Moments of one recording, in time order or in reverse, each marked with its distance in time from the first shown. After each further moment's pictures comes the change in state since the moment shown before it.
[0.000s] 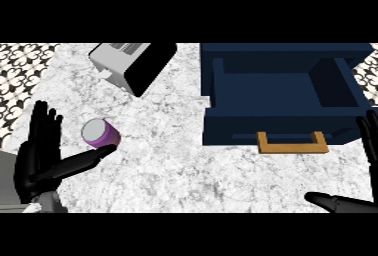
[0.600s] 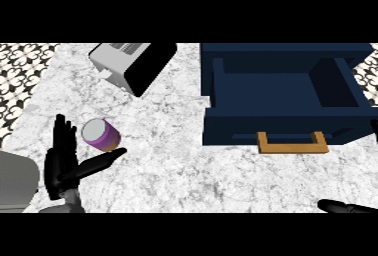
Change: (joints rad) left arm -0.011 -0.010 0.022 0.306 0.044 0.050 -0.249; right arm 0.018 -0.007 -0.045 -0.061 -0.026 0.025 0.041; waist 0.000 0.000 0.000
